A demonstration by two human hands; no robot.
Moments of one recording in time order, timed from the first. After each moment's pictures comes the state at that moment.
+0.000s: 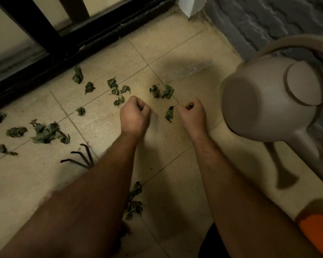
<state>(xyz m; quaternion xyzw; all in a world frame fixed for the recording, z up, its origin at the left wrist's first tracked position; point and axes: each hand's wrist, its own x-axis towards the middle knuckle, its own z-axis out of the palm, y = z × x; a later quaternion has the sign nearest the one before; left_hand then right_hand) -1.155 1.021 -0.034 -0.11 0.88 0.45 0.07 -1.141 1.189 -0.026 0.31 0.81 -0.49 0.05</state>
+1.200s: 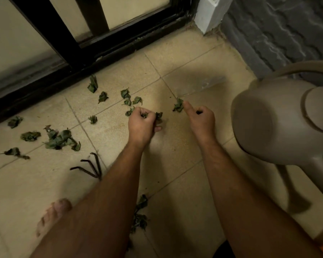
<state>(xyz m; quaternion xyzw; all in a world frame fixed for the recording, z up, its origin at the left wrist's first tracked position) -1.164 1.017 -0.035 -0.26 0.64 0.71 0.11 -1.171 1.186 -0.029 0.28 0.81 -0.51 0.03</state>
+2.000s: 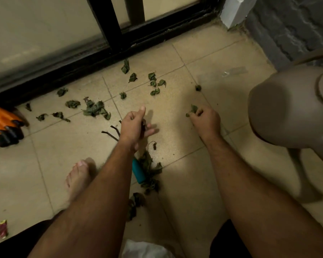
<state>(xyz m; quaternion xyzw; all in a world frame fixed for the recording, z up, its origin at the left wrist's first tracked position) -1.062 0.944 0.008 -0.32 0.54 0.77 0.13 -1.113 1.160 -0.038 0.17 0.91 -0.36 0.08</state>
